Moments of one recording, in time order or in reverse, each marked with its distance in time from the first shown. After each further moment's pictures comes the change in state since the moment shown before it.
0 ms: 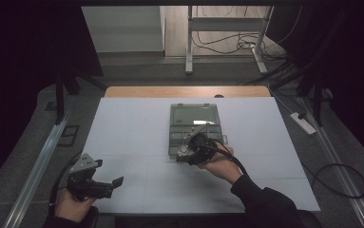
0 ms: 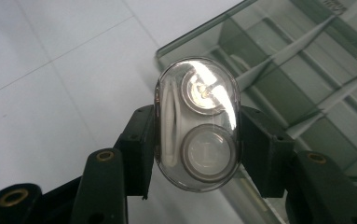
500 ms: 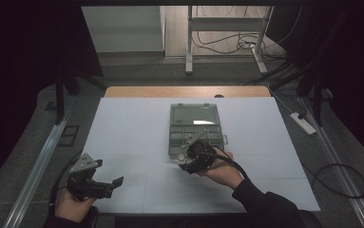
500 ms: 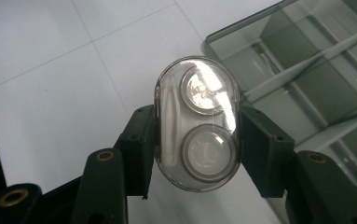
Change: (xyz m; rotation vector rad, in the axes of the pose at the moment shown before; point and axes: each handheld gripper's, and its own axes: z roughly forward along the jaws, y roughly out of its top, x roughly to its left) left arm 0.000 0.000 0.000 0.001 0.000 0.003; right arm 0.017 -0.008 -0.005 0.009 0.063 -0.079
